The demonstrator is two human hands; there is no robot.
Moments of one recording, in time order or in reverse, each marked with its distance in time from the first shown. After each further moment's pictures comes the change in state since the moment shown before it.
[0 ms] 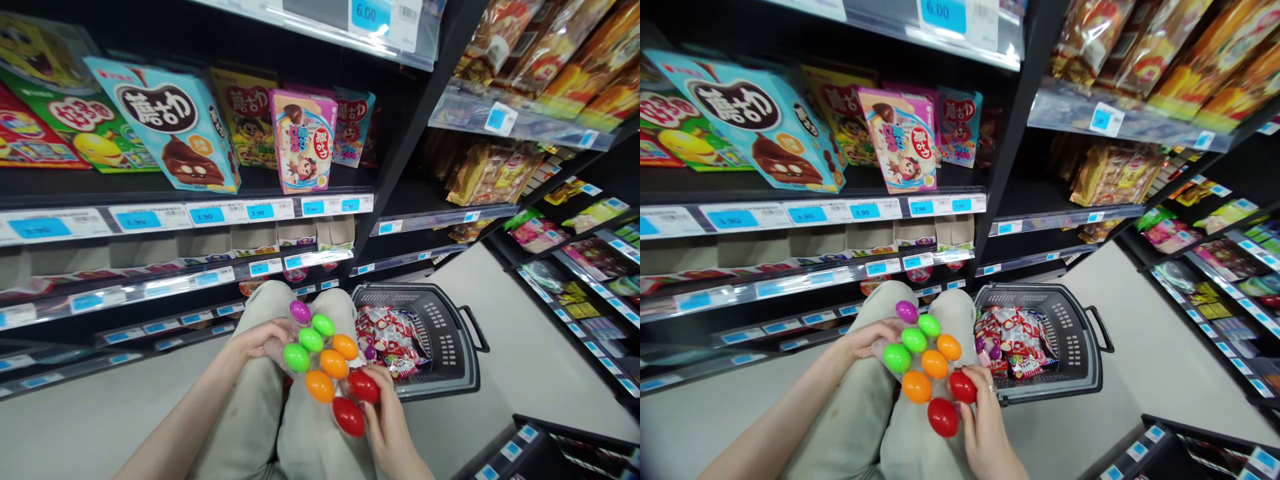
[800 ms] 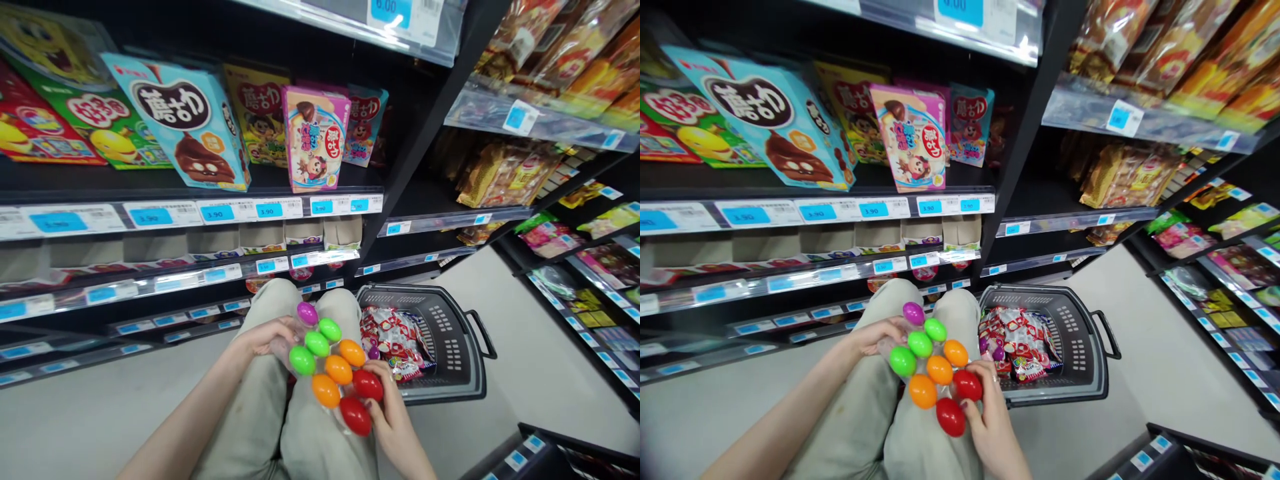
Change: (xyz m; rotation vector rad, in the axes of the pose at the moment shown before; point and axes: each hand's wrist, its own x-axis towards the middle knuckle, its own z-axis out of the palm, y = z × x) left_hand 0.000 0.003 0.003 -0.022 0.037 -0.018; right_hand 0.006 0.012 0.002 0.110 -0.074 0.127
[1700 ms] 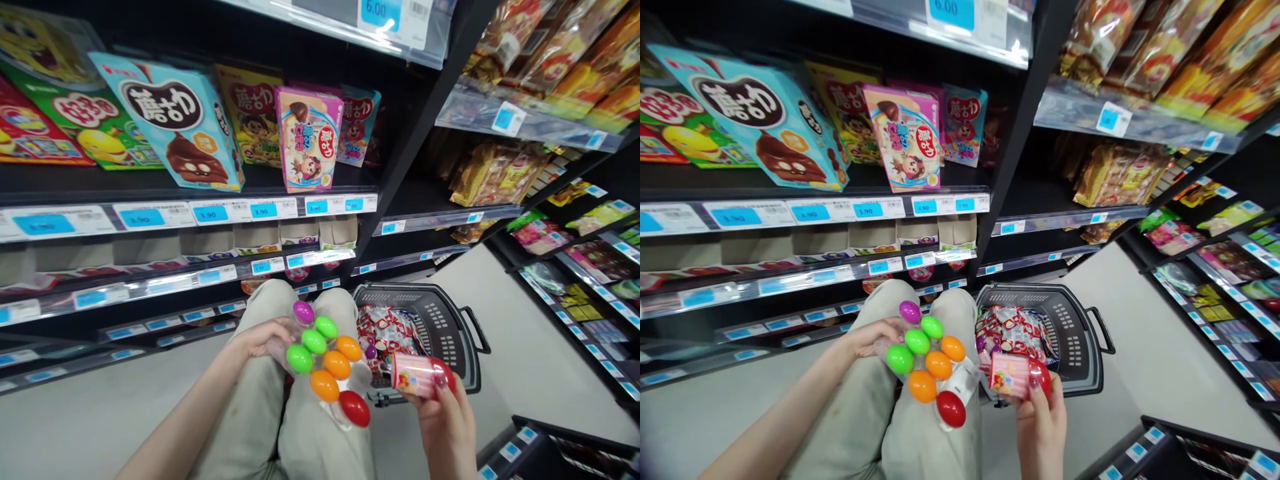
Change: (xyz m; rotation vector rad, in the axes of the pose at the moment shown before) left_hand -0.003 0.000 0.000 -0.014 0.025 -0.023; right_hand 0.001 -0.027 -0.041 0.899 0.780 0.328
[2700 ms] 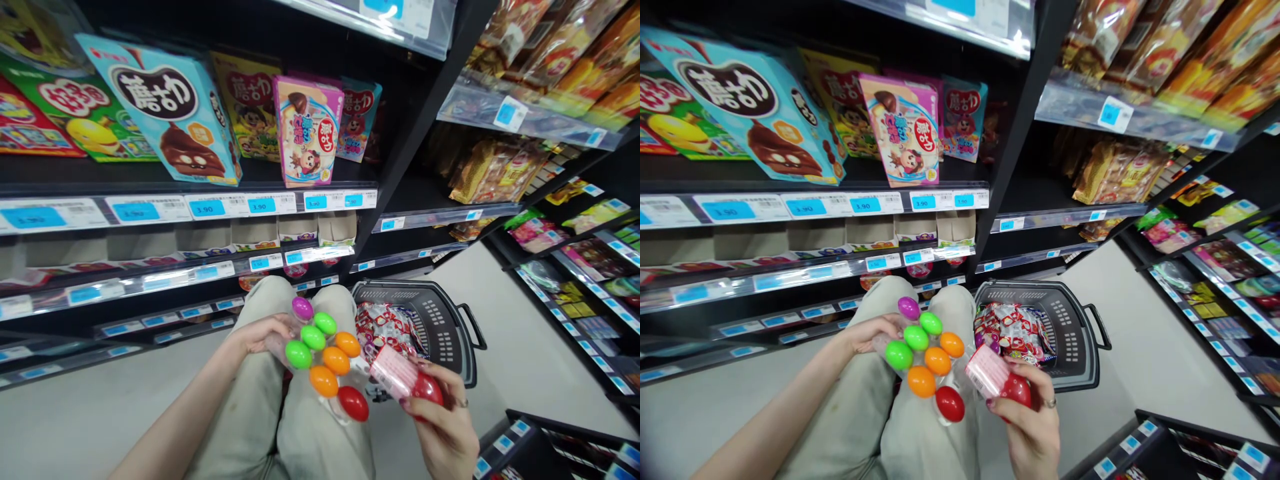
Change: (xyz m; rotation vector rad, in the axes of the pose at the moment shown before) left_hand -0.001 0.003 0.003 -0.008 -0.050 -0.003; right_hand -0.006 -0.022 0.005 -0.718 -0.478 -0.822
